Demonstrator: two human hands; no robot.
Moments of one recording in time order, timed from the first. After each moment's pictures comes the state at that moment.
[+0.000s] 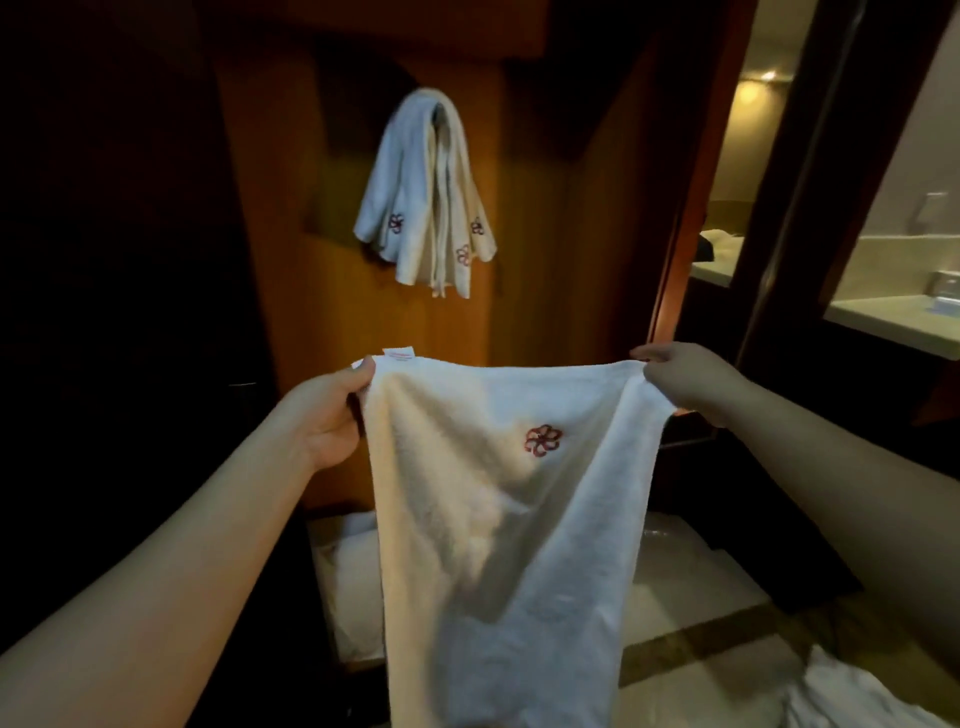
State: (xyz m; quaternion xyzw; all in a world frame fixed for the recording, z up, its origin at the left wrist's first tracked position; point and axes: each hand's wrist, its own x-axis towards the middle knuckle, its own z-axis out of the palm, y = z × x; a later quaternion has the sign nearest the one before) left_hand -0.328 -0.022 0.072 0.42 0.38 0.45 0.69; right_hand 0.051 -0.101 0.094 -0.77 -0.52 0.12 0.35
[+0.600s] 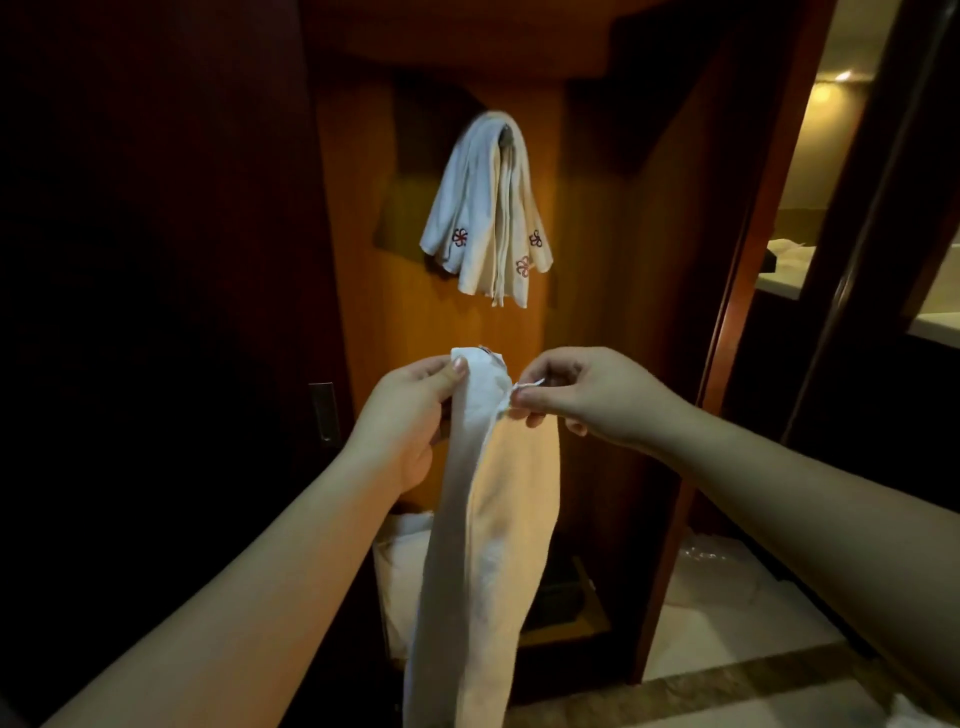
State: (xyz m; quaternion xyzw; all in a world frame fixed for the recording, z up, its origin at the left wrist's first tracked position) left_hand -0.331 -0.094 0.090 0.54 0.34 0.51 0.58; right_hand -0.134 -0.142 0.123 -0.51 -0.74 0.24 0.37
